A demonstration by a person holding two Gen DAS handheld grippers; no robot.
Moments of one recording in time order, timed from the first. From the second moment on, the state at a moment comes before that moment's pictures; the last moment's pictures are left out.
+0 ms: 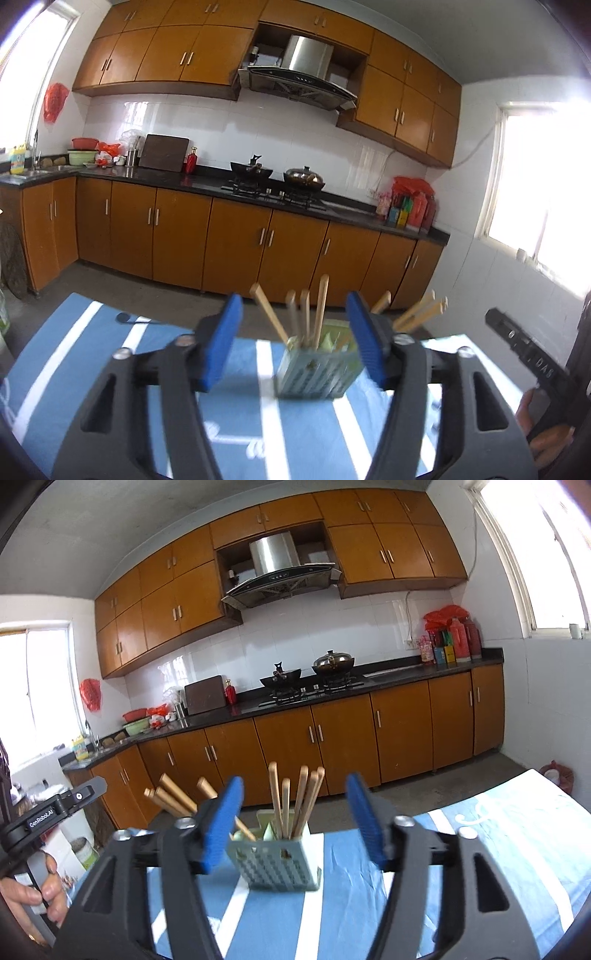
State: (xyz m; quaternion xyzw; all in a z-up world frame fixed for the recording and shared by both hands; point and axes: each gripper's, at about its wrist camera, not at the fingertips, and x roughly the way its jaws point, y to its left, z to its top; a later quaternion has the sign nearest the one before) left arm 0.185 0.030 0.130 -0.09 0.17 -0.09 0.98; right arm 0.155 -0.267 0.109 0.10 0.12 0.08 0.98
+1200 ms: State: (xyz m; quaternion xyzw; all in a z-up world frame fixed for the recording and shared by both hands) left arm 0.032 0.021 0.025 0.01 0.19 0.00 0.98; right arm 0.031 -0.214 0.017 0.02 0.17 0.01 0.99
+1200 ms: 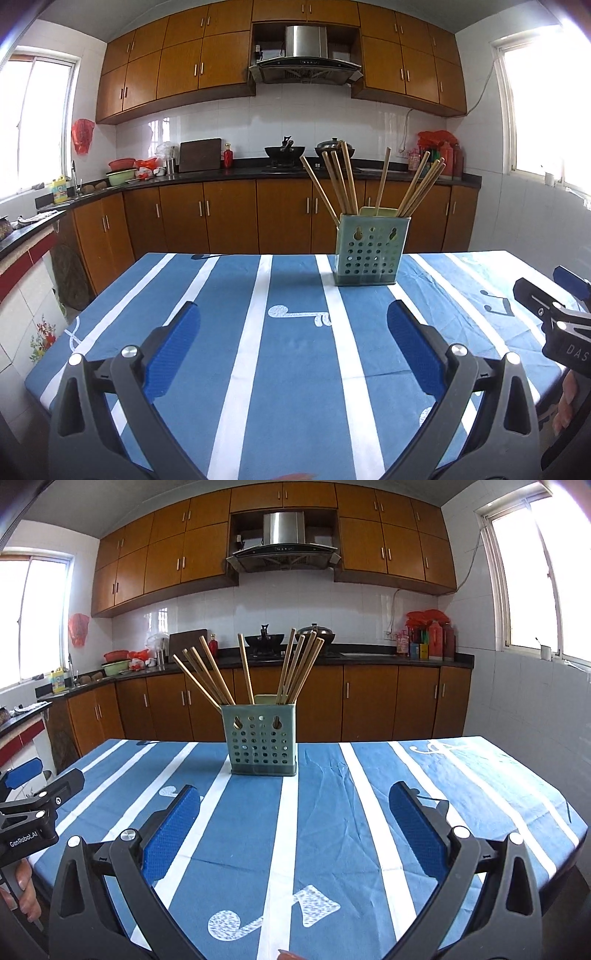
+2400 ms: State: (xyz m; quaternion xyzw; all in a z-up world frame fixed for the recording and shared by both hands) left arm 0.028 0.015 0.018 0.01 0.20 -0.01 0.98; right arm 0.028 -0.216 0.013 0.03 0.18 0.01 0.98
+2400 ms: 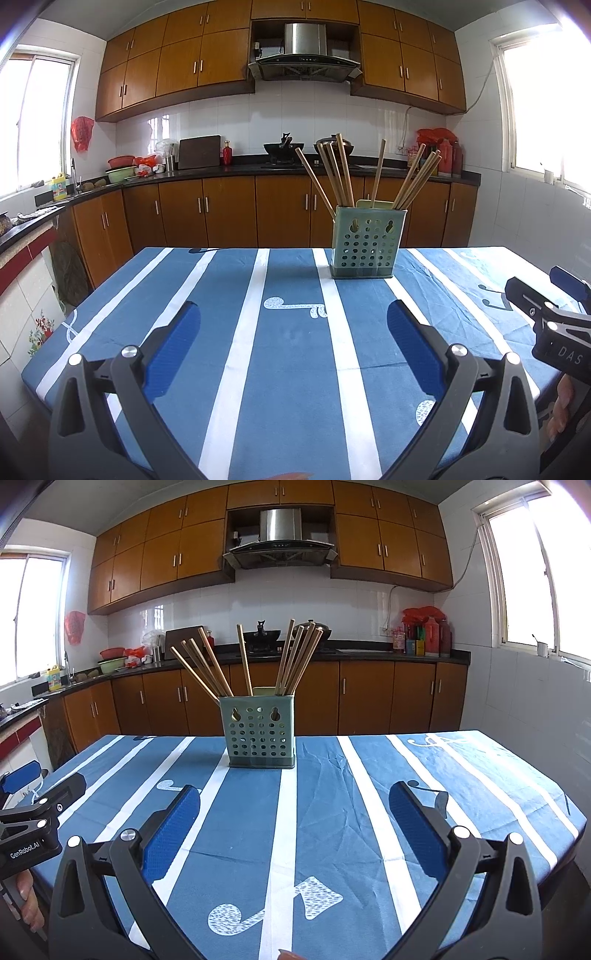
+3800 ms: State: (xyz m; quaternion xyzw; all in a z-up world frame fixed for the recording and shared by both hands) left arm 0.028 0.012 0.019 0.01 0.20 0.00 0.98; right arm 0.027 -0.217 0.016 0.03 0.18 0.01 0.98
